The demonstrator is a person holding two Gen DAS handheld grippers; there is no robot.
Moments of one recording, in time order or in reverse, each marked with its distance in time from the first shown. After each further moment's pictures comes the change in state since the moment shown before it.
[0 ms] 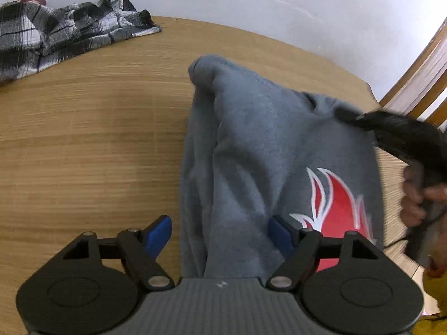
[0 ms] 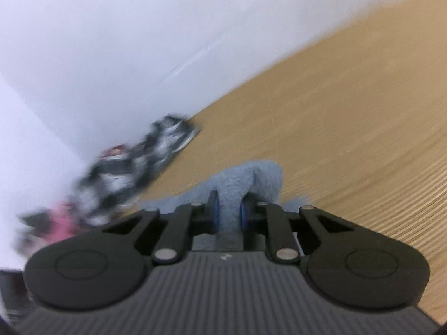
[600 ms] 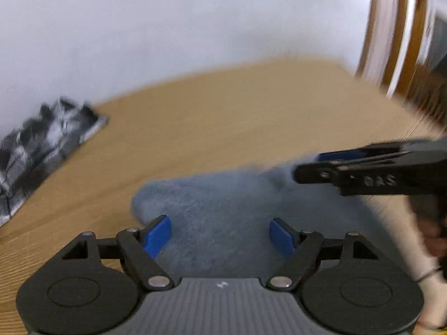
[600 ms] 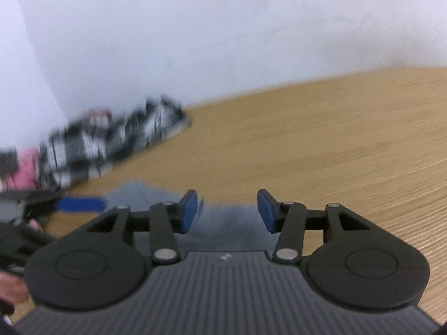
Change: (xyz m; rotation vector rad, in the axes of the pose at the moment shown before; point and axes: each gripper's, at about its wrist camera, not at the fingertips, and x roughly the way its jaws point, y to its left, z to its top) left arm 0.070 -0.044 0.078 0.438 -0.107 0.121; right arm 0.038 0.025 -0.009 -0.220 0.086 -0.044
